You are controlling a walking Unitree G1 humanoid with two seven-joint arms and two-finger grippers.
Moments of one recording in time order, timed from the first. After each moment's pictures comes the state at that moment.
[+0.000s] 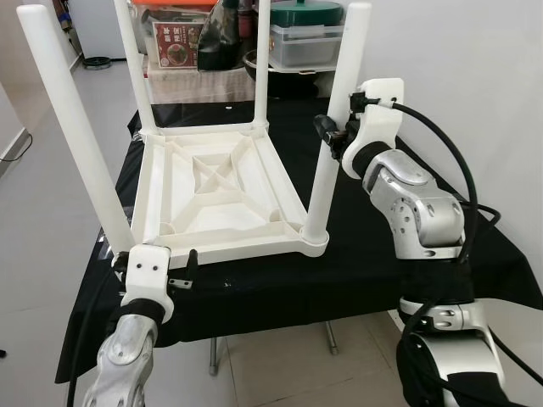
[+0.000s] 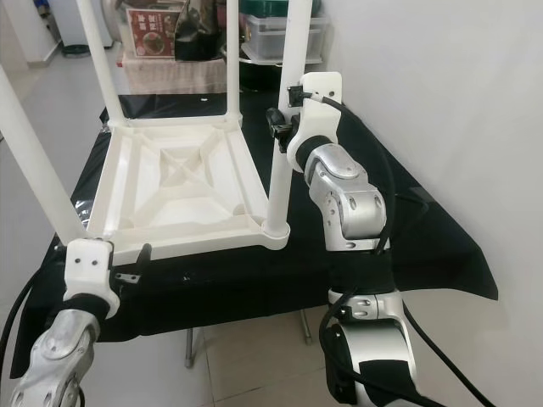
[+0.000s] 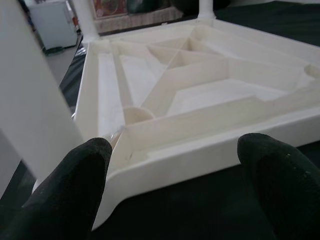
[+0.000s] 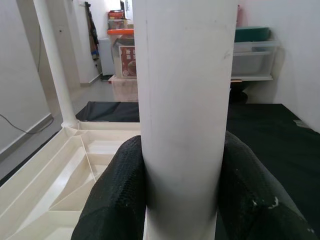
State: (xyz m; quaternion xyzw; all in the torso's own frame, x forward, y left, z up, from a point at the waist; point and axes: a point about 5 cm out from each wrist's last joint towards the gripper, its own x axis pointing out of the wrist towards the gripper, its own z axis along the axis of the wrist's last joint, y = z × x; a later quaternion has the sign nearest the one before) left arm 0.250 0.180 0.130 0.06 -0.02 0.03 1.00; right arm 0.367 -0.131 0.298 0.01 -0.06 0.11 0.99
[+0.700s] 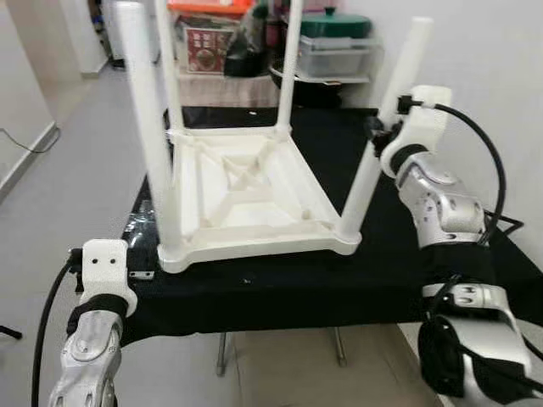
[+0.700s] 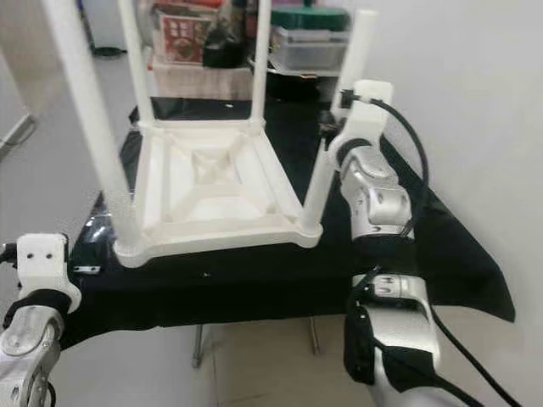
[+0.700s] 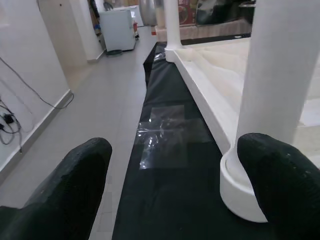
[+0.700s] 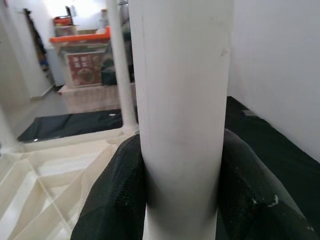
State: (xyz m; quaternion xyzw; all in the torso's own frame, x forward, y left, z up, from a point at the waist) left arm 0.256 0.218 0.147 0.07 -0.04 0.10 0.99; right arm 0.394 -0.208 0.271 0.06 -0.02 -0.05 1.00
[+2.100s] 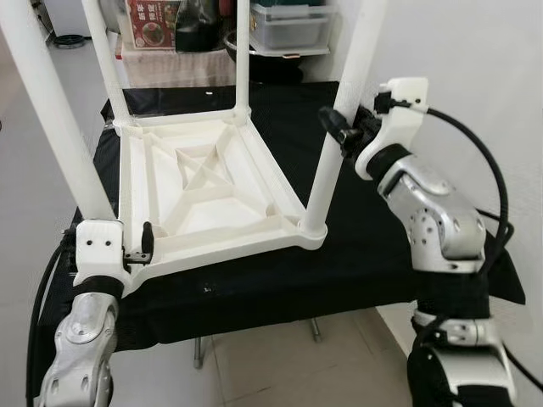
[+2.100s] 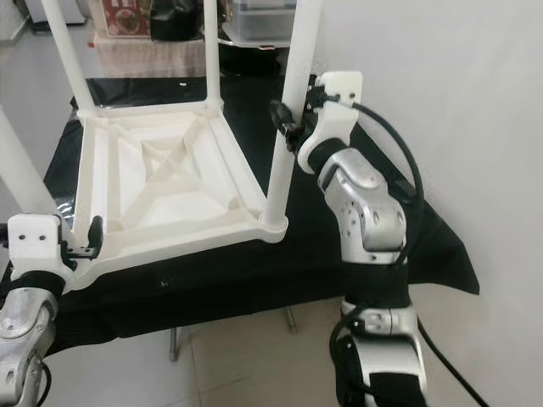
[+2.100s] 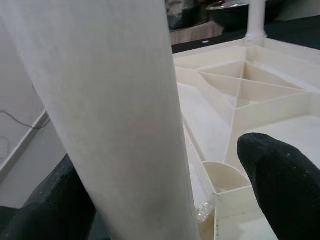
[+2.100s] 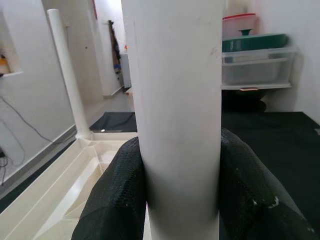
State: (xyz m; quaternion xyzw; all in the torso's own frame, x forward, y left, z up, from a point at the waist) left arm 0.259 0.226 0.168 0.09 -0.07 0.11 0.99; right arm 0.348 -0.127 0.296 0.05 -0.09 0.22 0.97
